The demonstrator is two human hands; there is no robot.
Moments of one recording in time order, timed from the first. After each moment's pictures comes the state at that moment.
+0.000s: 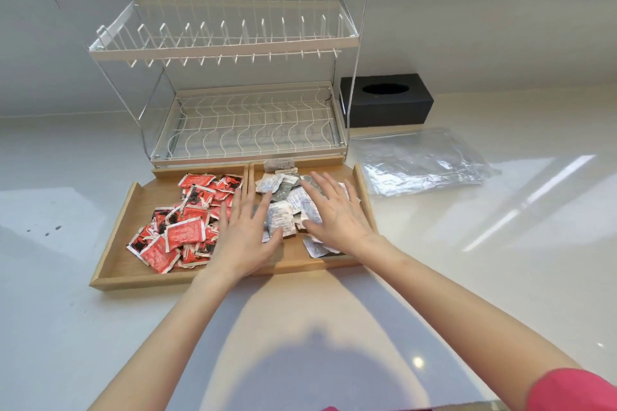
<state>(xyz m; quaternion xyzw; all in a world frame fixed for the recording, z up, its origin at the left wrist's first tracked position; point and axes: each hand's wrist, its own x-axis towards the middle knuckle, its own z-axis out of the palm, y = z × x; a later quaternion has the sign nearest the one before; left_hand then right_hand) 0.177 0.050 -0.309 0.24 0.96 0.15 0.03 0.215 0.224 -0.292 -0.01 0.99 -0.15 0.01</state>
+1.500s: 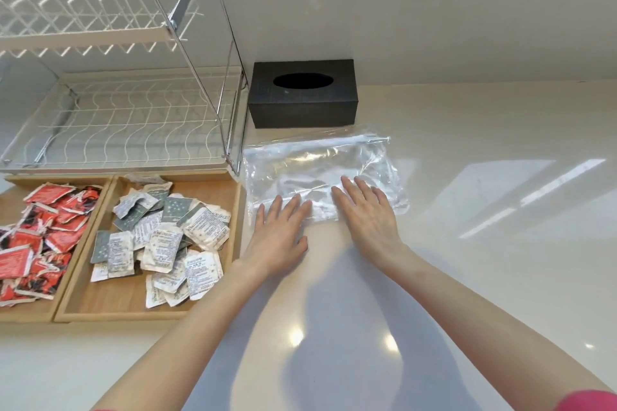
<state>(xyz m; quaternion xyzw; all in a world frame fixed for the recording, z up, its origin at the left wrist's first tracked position) 0.180 0.341 -0.353 0.27 0.95 0.09 0.16 0.214 0.510 -0.358 0.01 1.00 -0.07 0.02</state>
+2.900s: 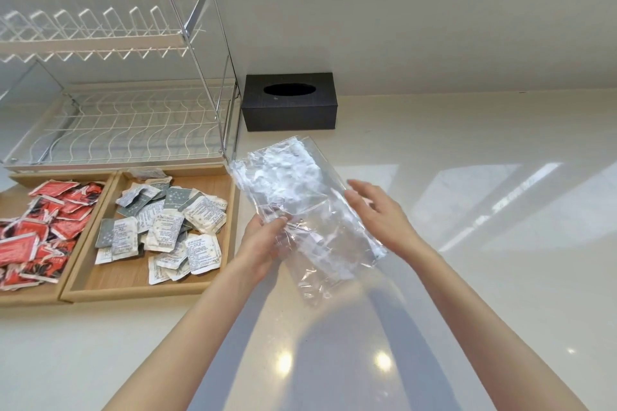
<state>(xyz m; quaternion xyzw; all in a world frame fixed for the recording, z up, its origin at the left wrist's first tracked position) 0.228 0.332 -0.326 -0.15 0.59 0.74 0.28 0.286 0.516 -0.293 0.16 0.85 -0.50 0.00</state>
